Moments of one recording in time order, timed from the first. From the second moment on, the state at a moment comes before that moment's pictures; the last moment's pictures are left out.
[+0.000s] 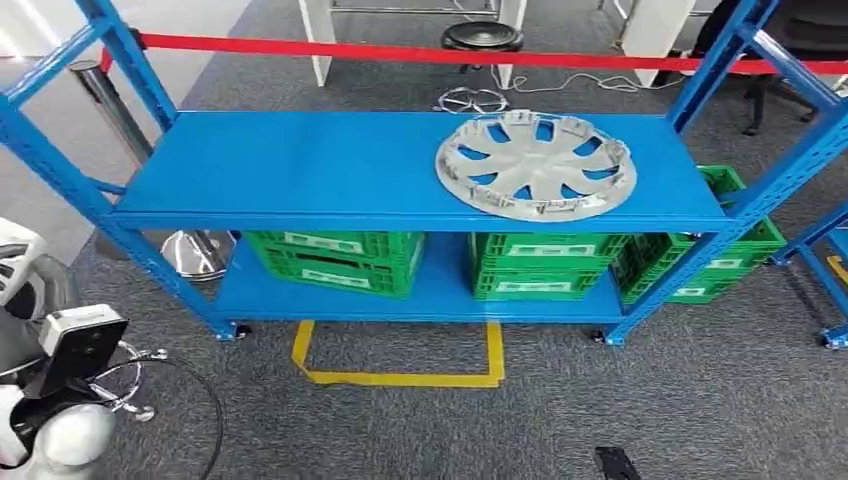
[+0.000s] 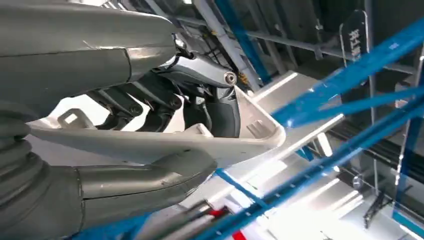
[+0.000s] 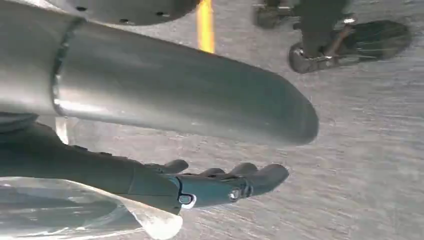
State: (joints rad) left arm 0.03 0.02 -0.22 -1.64 -1.03 0.70 -0.35; right arm -0.08 0.15 -0.46 -0.23 0.64 -0.15 -0.05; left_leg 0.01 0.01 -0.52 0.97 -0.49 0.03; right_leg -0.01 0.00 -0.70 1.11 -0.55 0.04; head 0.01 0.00
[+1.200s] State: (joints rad) left arm 0.05 -0.01 -0.13 -1.65 -1.01 0.70 -0.37; right arm -0.05 0.13 -0.50 -0.23 0.62 -0.18 -0.08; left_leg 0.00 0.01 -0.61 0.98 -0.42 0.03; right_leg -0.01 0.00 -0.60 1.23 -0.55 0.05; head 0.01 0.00
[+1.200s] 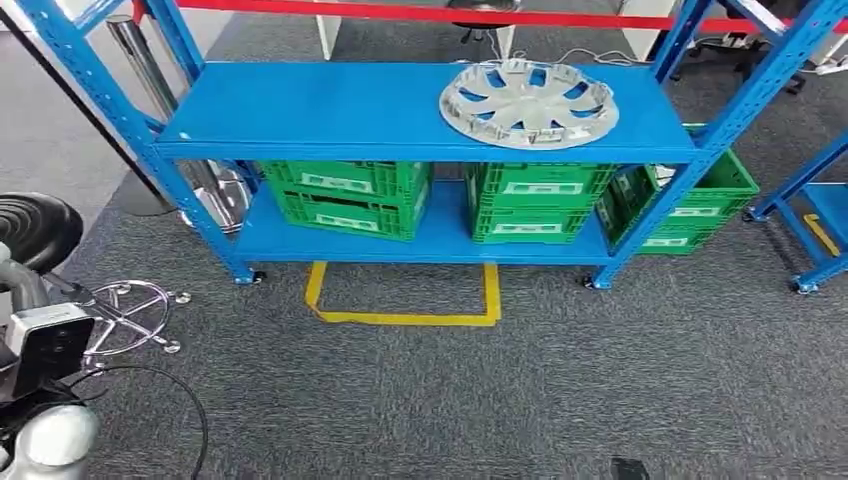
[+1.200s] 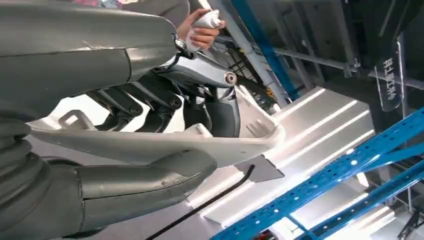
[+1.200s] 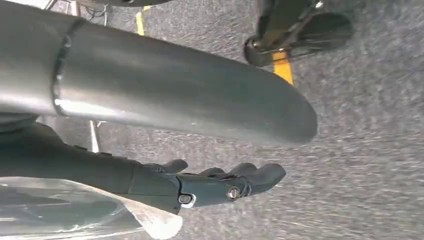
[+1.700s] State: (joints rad) left arm 0.03 0.00 -0.13 -1.65 -0.99 0.70 -0.34; right arm -0.06 0.13 -0.50 -0.22 0.66 -0.11 0.06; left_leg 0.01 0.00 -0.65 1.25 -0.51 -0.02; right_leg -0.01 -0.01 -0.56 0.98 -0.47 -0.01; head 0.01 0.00
